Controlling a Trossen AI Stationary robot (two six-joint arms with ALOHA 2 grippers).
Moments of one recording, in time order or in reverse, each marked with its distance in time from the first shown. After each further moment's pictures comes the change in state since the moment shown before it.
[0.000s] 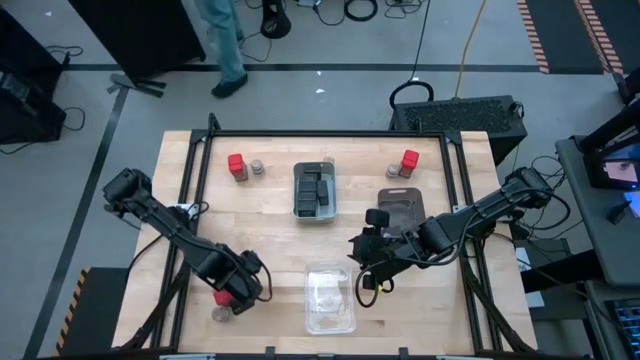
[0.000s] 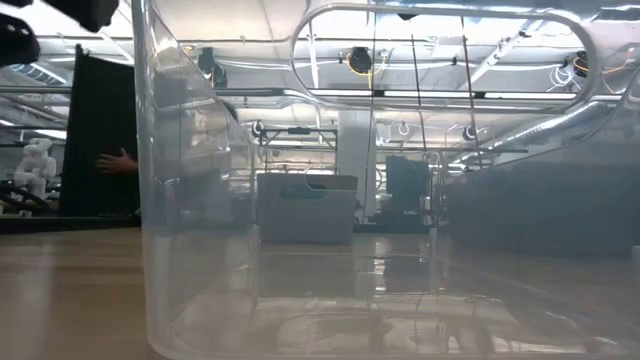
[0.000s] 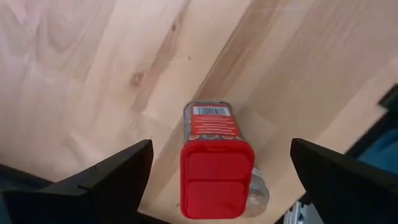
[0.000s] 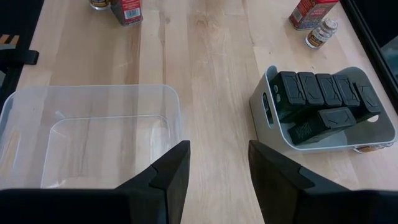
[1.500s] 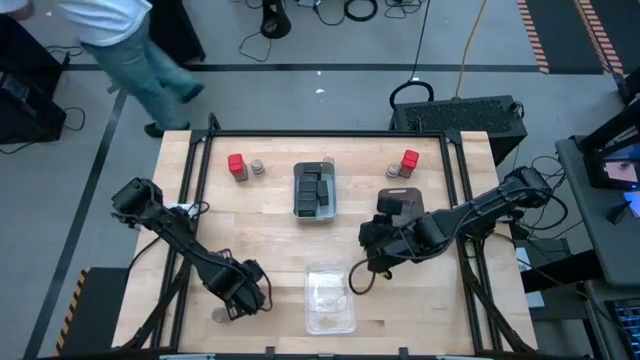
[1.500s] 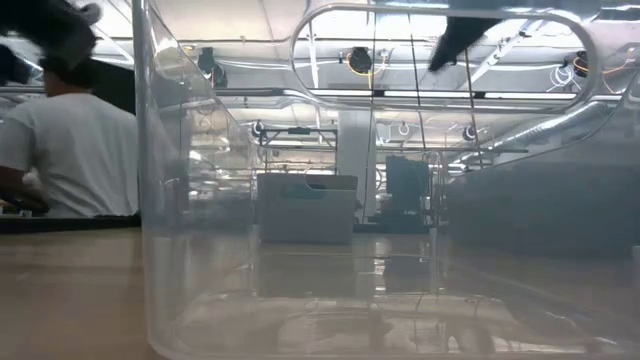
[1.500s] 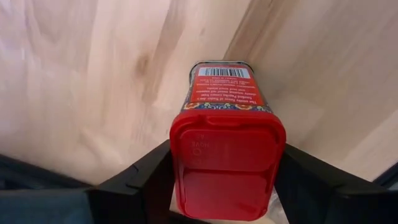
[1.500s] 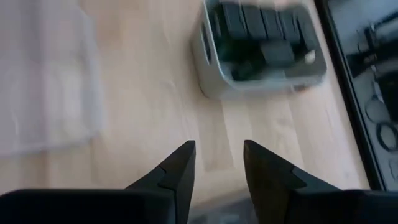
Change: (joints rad) left arm -0.025 0.115 0.002 -0.035 0.028 0.106; right arm -0.047 -0.007 -0.042 -0.254 0.099 0.069
